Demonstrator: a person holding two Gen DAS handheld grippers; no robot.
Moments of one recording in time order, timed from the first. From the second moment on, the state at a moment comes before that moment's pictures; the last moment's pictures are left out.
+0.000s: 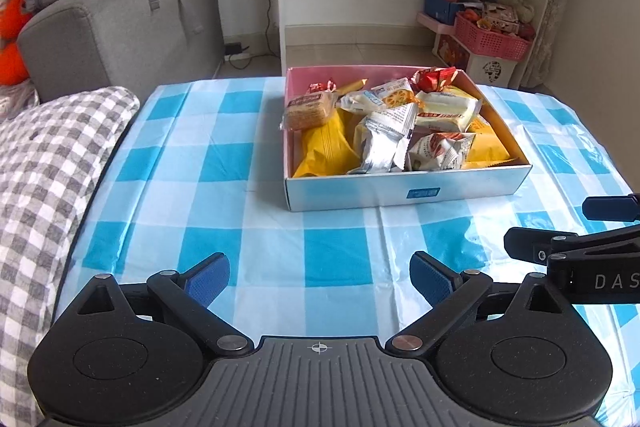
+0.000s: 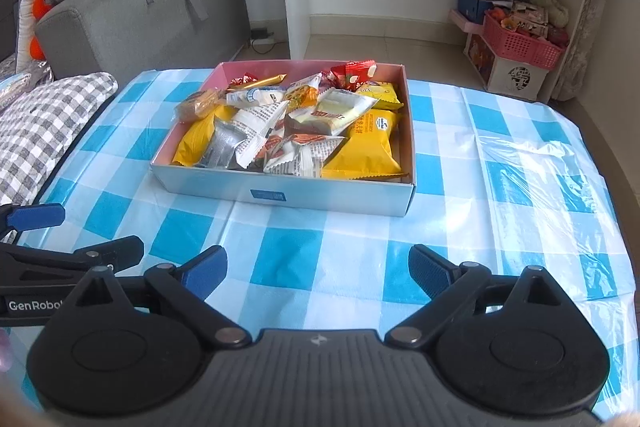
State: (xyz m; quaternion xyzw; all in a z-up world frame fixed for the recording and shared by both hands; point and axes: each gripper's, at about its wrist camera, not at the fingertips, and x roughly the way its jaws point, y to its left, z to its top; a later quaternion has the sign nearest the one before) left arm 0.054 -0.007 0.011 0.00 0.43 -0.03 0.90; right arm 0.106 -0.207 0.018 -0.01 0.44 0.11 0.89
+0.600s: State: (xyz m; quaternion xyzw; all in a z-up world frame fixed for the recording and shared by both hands) left arm 0.042 -0.001 0.021 -0.01 0.43 0.01 0.90; right arm 0.096 -0.210 0.019 0.00 0.45 0.06 0.89
